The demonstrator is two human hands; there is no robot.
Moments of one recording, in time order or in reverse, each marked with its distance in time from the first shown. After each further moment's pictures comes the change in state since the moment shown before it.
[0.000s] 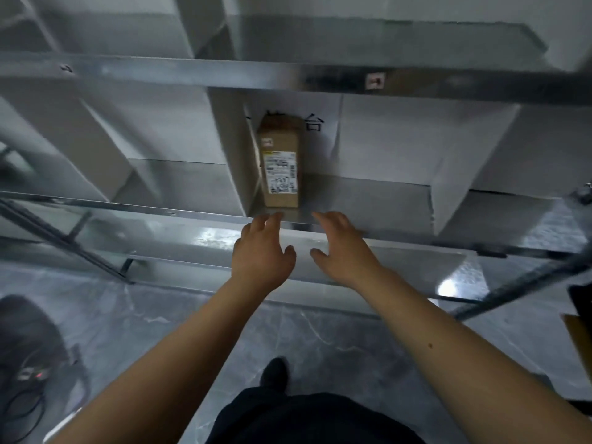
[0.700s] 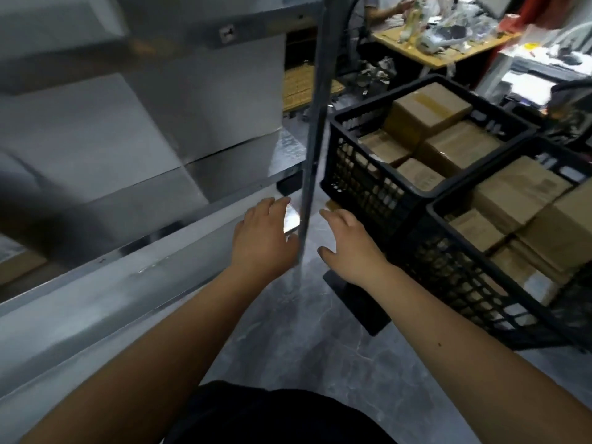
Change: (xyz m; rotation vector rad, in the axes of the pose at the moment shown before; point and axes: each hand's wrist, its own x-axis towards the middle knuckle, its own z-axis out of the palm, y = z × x) left_hand -0.137 0.321 0.127 -0.079 -0.294 0.792; right_hand -0.334 0.224 -0.113 0.037 0.394 0.647
